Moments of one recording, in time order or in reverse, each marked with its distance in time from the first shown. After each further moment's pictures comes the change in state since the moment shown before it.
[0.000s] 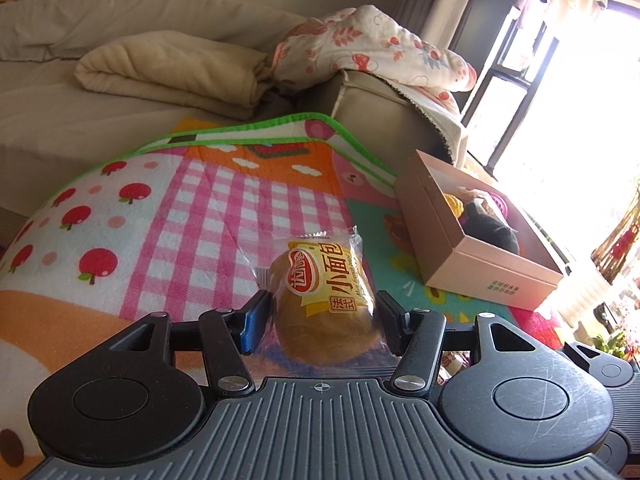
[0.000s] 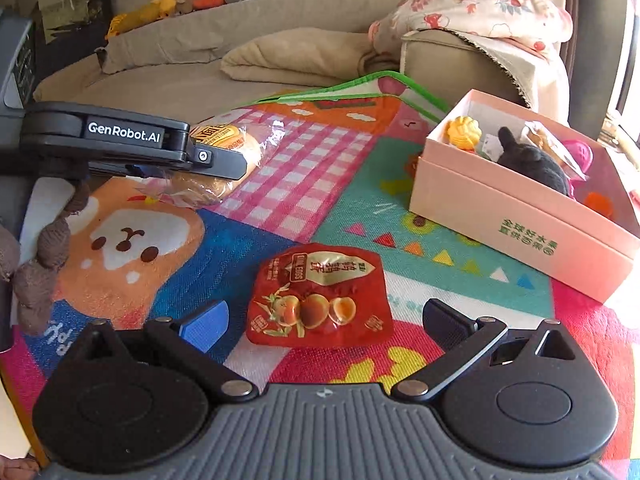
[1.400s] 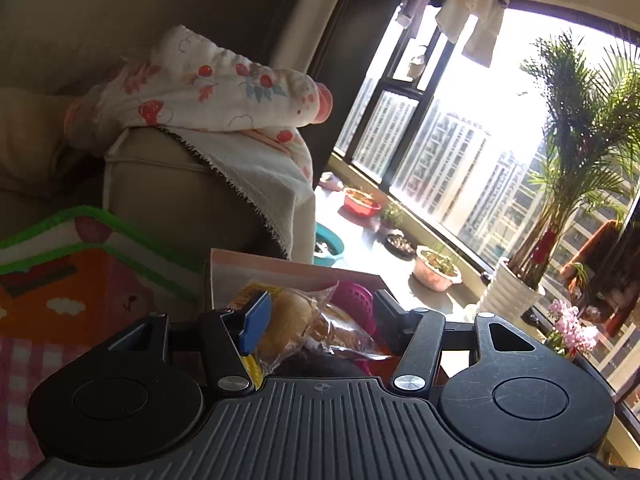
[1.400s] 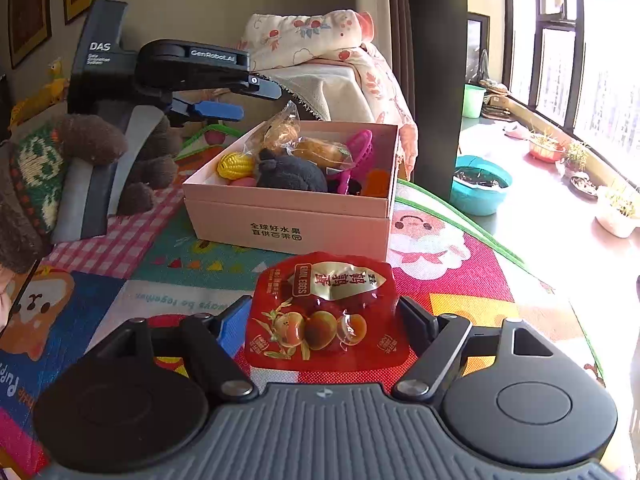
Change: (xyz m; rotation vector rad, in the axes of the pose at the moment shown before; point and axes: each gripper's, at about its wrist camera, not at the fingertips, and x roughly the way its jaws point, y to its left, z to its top) left arm 0.117 -0.142 0.087 0.149 -0.099 -0.309; right arm -0.094 -0.138 -0.049 0.320 -0.167 -0.218
